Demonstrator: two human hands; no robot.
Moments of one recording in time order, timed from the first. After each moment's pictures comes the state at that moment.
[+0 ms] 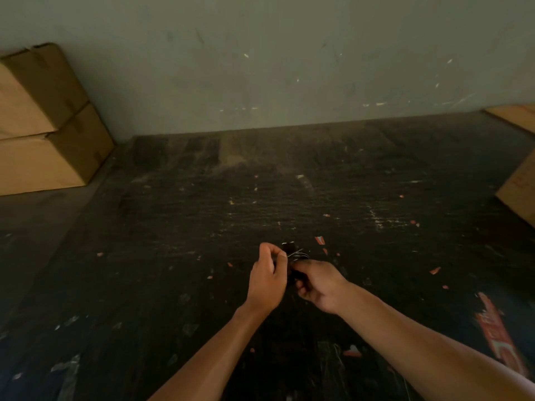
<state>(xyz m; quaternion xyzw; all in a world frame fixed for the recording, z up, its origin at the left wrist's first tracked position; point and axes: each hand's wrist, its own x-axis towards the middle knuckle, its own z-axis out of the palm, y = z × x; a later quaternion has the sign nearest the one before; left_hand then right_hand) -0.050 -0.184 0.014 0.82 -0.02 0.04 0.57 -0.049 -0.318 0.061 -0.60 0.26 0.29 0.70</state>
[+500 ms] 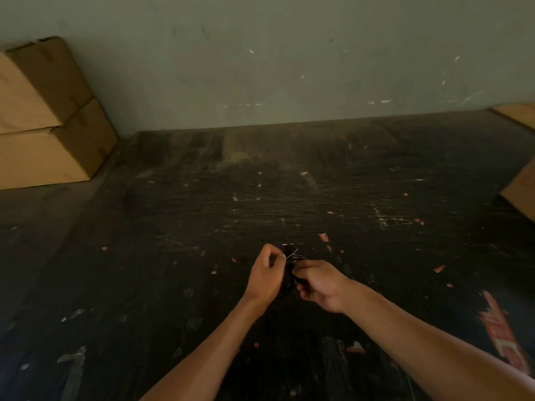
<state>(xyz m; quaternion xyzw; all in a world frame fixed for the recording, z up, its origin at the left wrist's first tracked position) -0.049 -0.176 0.018 0.77 0.08 -0.06 0.63 -0.054 -0.314 0.059 -0.64 0.19 0.32 0.67</state>
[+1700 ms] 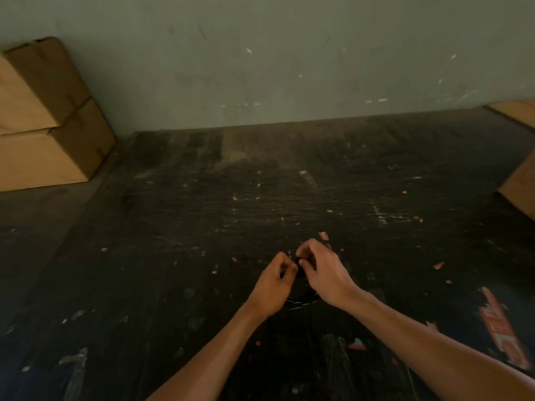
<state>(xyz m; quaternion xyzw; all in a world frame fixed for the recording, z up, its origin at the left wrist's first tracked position) -0.065 -0.175 0.017 0.81 -0.04 -0.10 0.58 -0.054 -0.329 0.041 -0.91 -0.13 -0.01 0.40</state>
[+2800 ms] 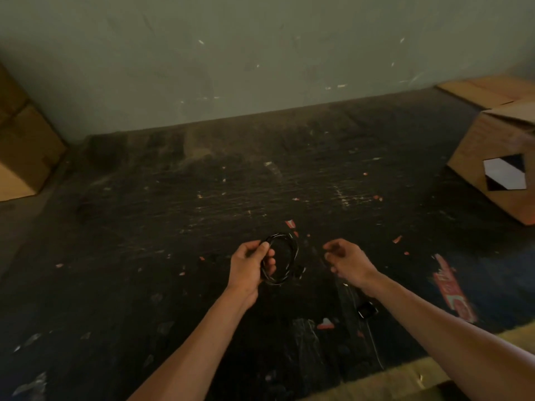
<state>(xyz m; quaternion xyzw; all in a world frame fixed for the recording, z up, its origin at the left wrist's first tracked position) -0.049 -0.213 0.012 0.56 0.21 -0.13 0.79 -0.064 -0.442 0.020 -0.84 0.16 0.13 0.49</state>
